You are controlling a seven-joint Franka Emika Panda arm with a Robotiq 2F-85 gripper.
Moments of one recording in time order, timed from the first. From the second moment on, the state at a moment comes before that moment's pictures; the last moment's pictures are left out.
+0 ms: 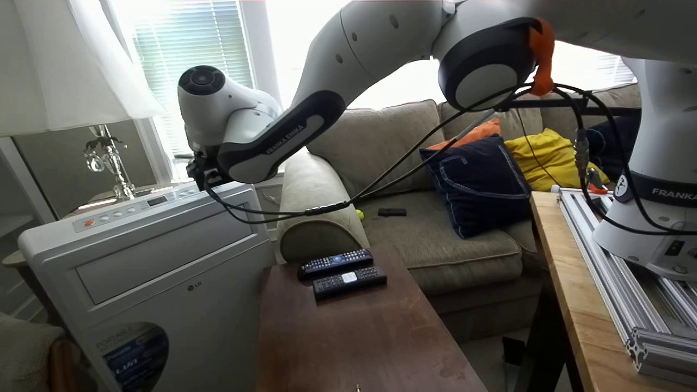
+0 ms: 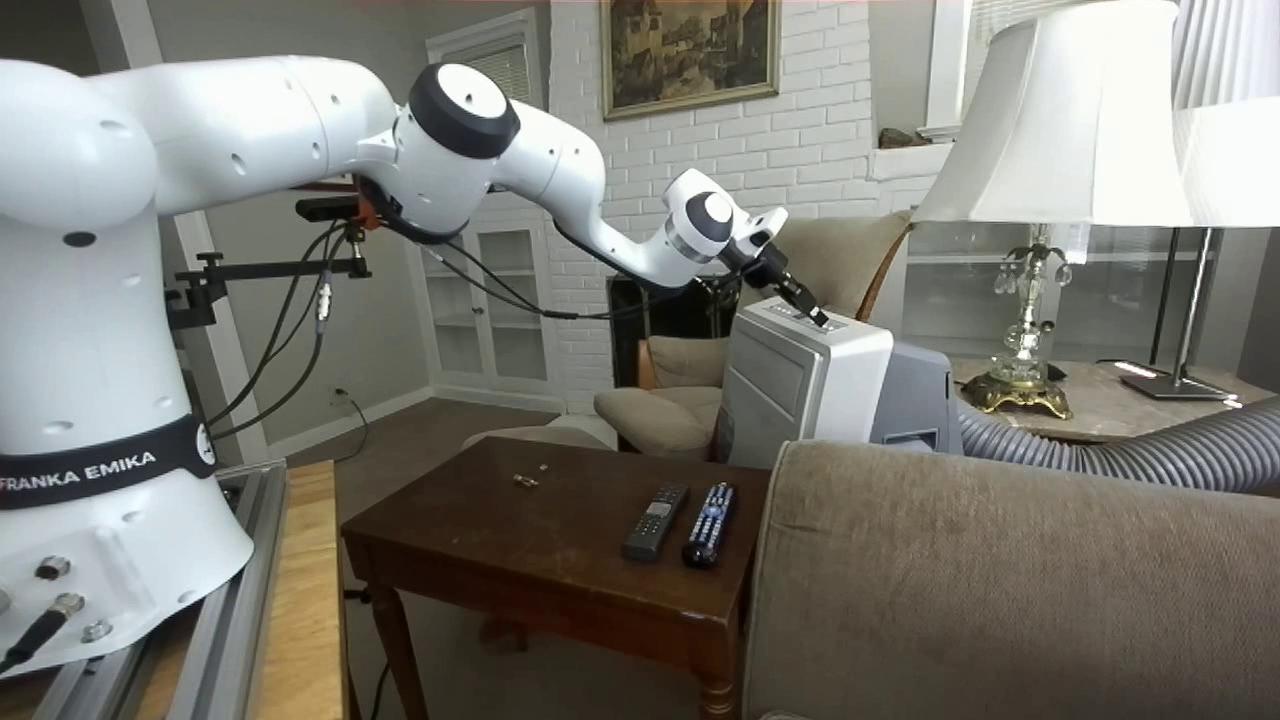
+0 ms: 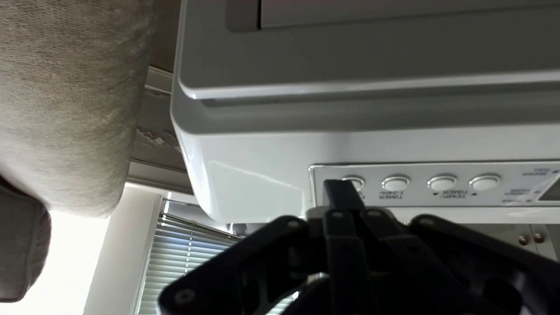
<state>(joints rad) 0.48 1.30 -0.65 -0.84 -0.10 2.58 1.03</state>
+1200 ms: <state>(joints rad) 0.50 1.30 -0.69 -0.86 -0.10 2.61 1.08</state>
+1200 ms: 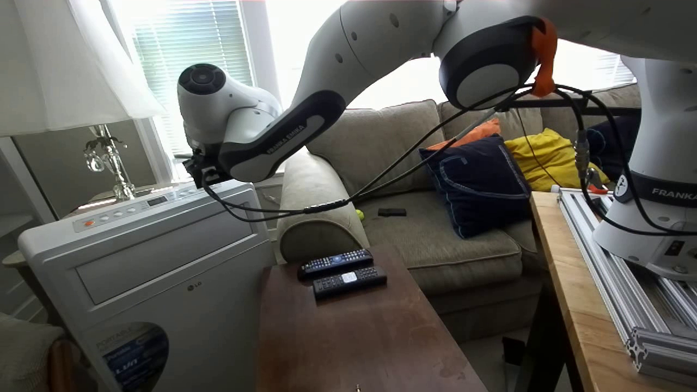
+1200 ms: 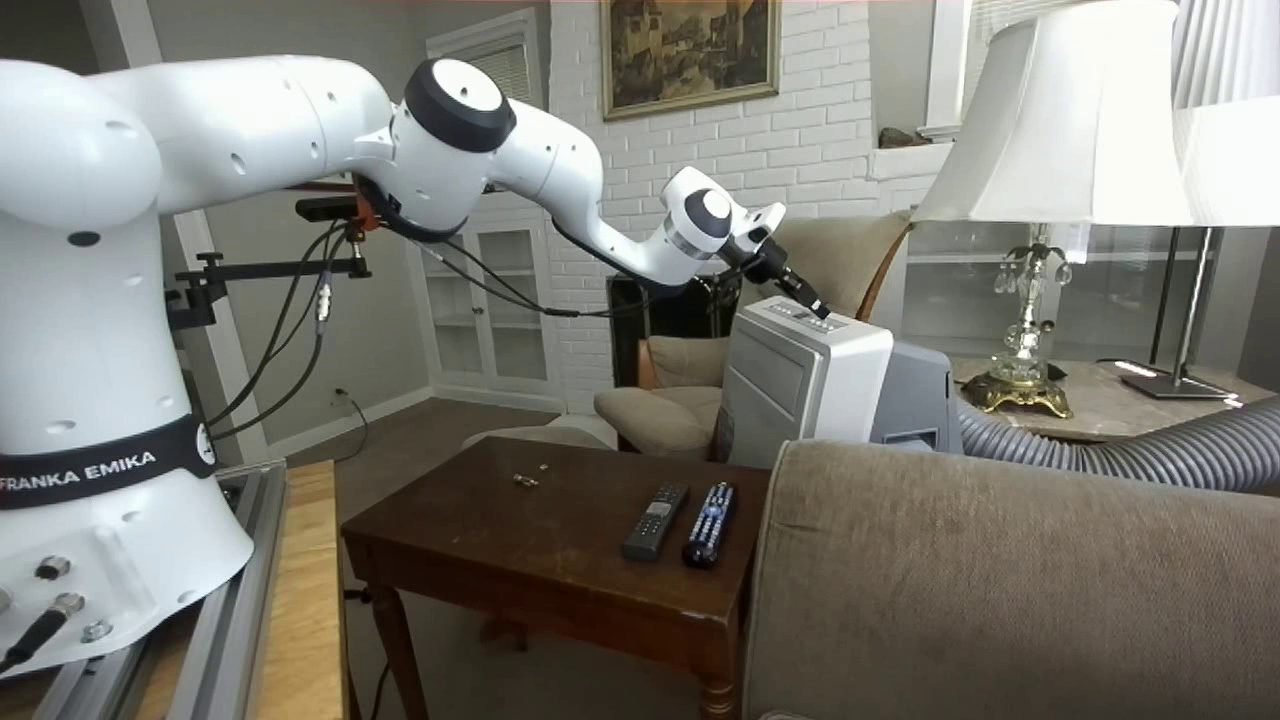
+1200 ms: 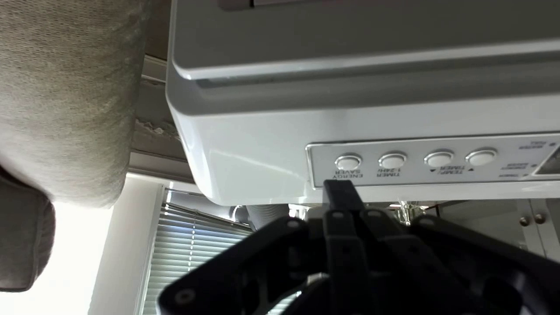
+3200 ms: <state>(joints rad) 0.50 1.40 -0.77 -0.77 -0.10 2.67 1.16</state>
